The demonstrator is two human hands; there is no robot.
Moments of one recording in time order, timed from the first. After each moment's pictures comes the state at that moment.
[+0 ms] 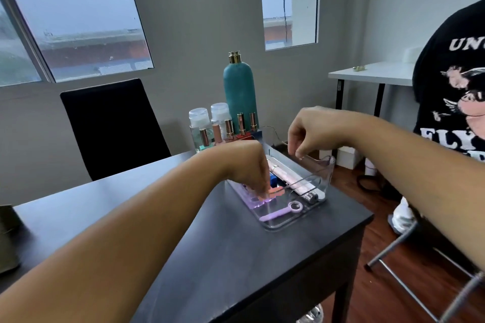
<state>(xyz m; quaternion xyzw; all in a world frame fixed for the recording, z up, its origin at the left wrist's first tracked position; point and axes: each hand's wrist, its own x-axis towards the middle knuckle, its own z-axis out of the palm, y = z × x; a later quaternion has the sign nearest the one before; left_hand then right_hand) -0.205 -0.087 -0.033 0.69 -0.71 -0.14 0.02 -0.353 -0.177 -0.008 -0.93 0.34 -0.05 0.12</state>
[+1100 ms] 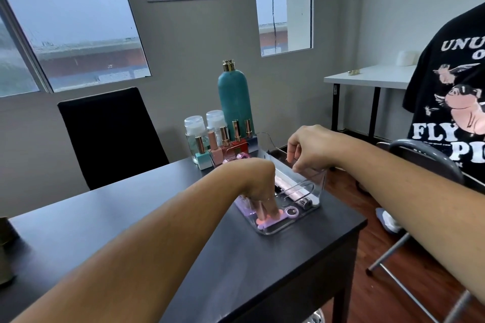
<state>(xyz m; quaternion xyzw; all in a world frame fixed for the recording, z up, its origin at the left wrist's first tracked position) -0.230 -0.106 -0.050 0.71 -0.67 -0.19 -0.09 -0.355 -0.181 -0.035 -0.89 0.42 -0.09 0.14</state>
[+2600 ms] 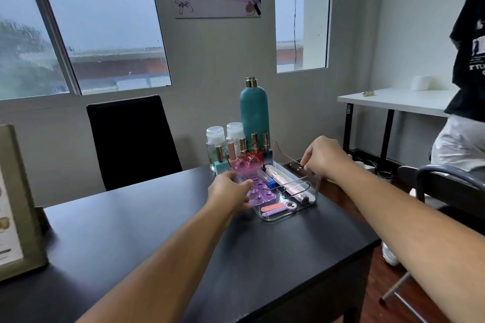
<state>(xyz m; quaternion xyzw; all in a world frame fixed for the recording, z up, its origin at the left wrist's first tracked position) -0.170 -0.080 -0.096 0.73 -0.31 -0.27 0.55 -0.329 -0.185 -0.039 -0.80 0.55 -0.20 0.17</state>
